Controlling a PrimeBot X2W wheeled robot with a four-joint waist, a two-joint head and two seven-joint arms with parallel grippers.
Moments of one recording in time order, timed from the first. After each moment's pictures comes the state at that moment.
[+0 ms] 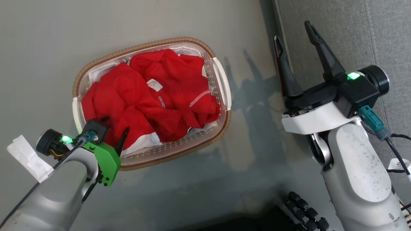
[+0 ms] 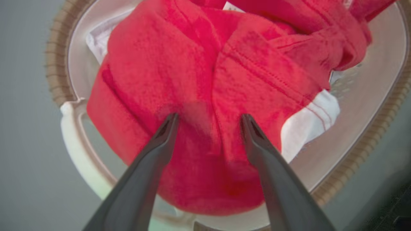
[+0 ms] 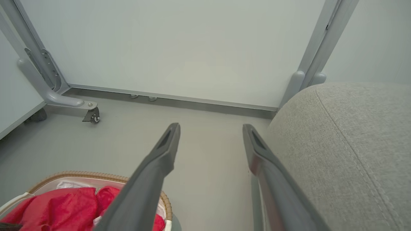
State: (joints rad) left arm -0.76 0.41 -1.05 0.93 -0.66 -0.13 -0.25; right arm -0.52 -0.05 0.18 0.04 0.07 0.13 -0.26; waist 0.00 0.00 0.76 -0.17
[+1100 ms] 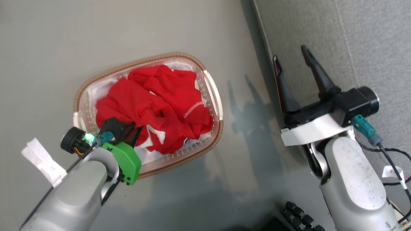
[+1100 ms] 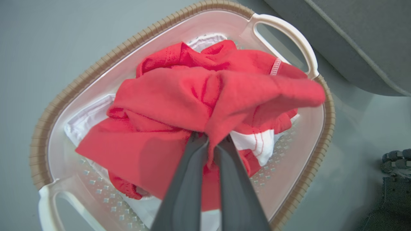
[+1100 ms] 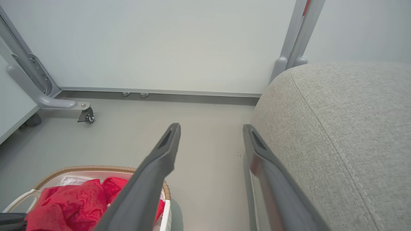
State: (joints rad) left arm -0.74 0.37 -1.02 0.82 -0.67 -0.13 -0.26; right arm -0.46 -0.05 0.18 0.11 0.13 0.13 -0.26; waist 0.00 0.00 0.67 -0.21
